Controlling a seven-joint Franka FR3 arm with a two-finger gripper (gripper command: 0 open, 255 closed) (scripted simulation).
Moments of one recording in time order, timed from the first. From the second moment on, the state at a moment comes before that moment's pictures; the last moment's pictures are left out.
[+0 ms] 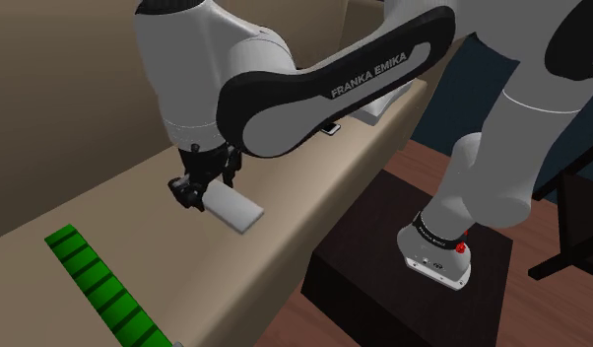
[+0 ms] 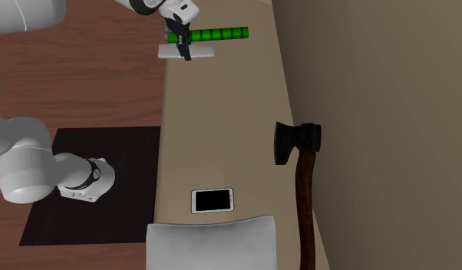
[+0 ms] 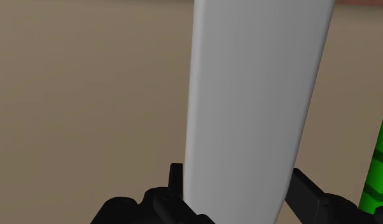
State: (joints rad) arm 0.41 0.14 0.42 -1.87 -0.14 2.02 0.85
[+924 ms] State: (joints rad) arm 0.56 0.25 0.50 -1.79 -0.21 2.01 1.10
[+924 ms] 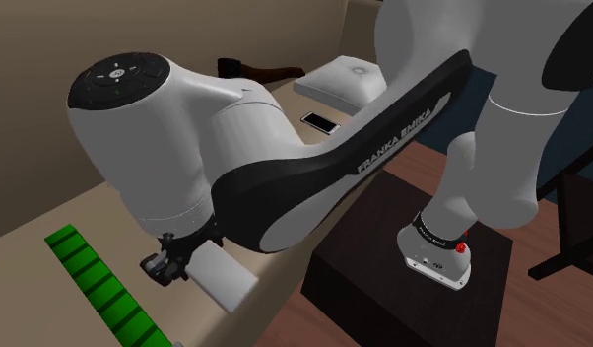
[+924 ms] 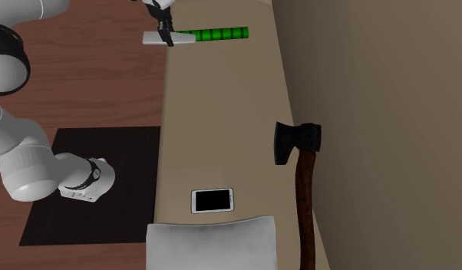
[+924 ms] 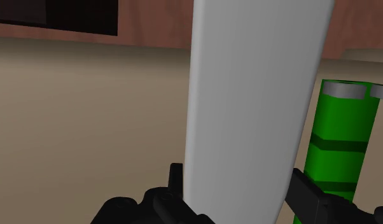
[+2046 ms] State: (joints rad) arm 0.57 0.32 0.48 -1.87 -0.26 2.15 1.13
